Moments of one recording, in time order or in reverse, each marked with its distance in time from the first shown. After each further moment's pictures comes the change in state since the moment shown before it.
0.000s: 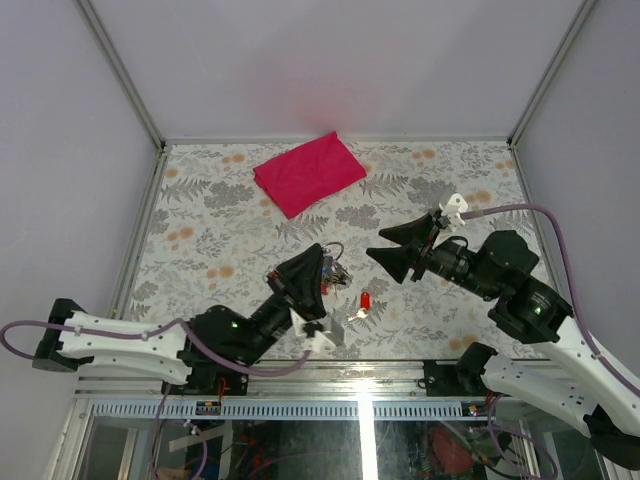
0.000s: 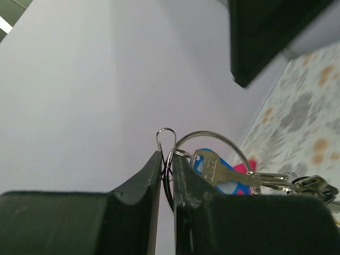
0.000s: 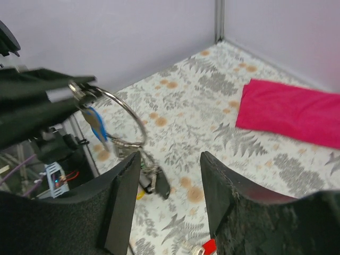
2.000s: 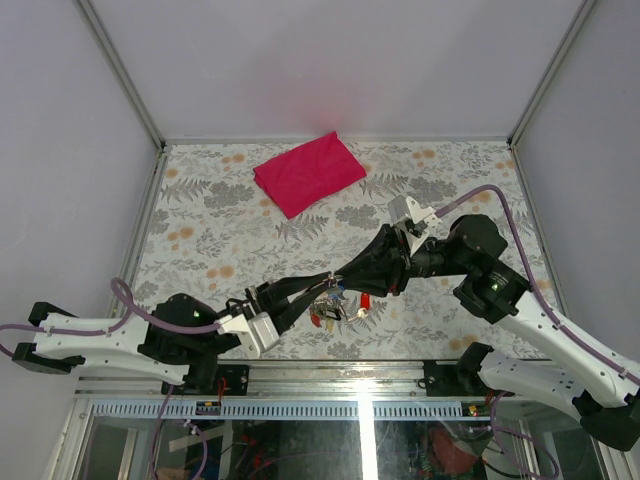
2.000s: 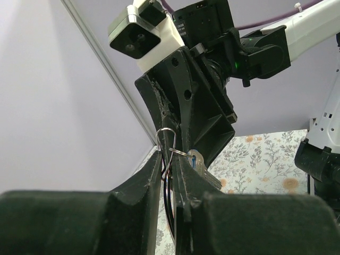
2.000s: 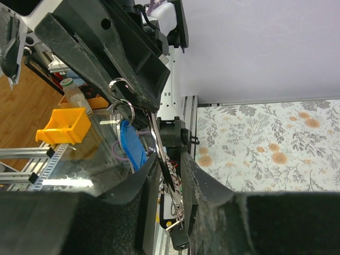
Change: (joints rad) left arm -0.015 -0.196 0.145 -0.327 0.434 -0.739; right arm 0.000 0.154 -0.061 0.417 -0.648 0.128
